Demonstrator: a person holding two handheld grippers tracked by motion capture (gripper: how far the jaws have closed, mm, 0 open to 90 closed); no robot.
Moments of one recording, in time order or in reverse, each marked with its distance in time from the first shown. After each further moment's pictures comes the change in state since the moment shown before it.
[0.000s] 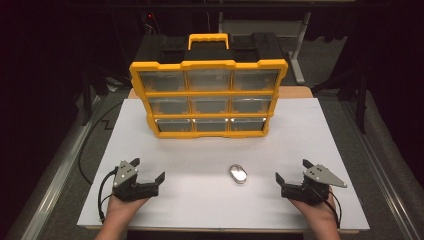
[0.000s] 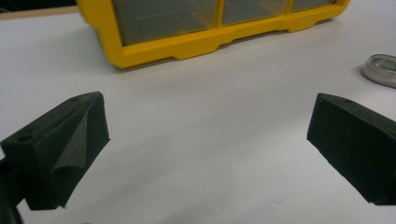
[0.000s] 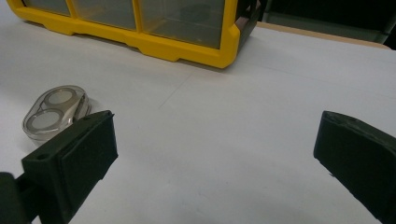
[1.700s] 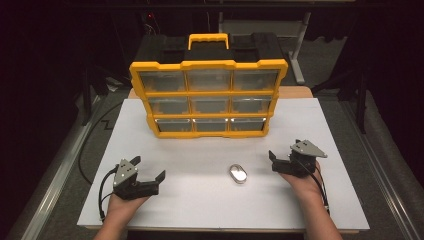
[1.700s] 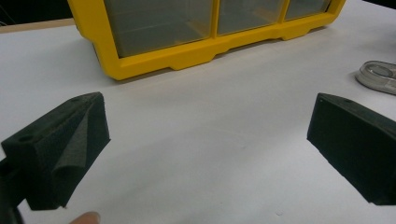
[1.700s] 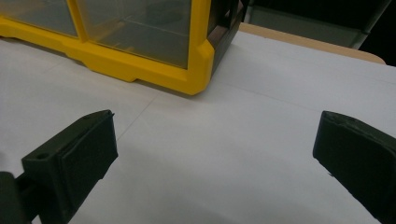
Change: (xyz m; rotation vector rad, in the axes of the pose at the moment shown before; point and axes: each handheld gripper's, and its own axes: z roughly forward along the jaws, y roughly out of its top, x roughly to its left) left arm 0.004 0.001 0.003 -0.017 -0.005 0.004; right arm -0.018 0.029 0.069 0.043 -0.075 -0.029
